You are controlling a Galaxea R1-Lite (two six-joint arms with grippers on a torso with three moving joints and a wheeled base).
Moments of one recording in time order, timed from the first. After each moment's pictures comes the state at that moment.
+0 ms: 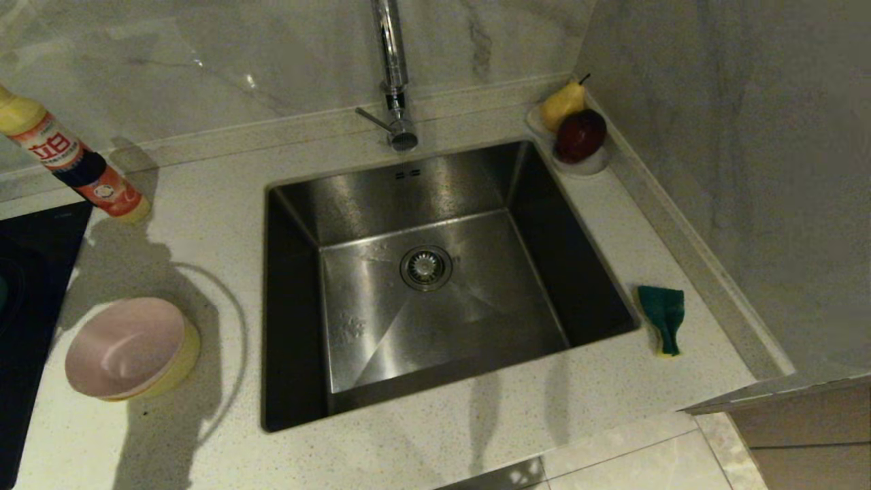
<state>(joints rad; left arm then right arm) 0.61 1.55 -1.38 0.45 0.00 -0.61 -0.01 0.00 0.00 0.00 -0.01 -0.02</state>
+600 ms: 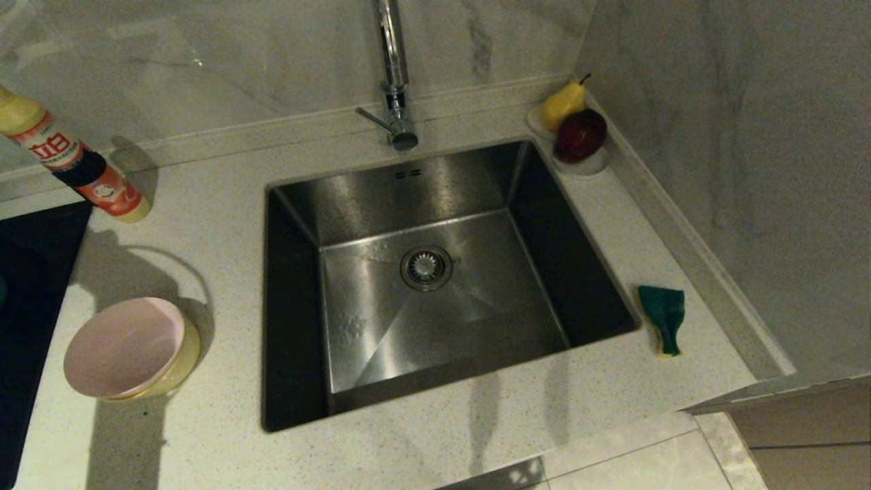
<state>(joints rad) 0.80 1.81 -1.70 0.56 -0.01 -0.70 -0.01 0.00 0.00 0.00 -0.01 -0.02</state>
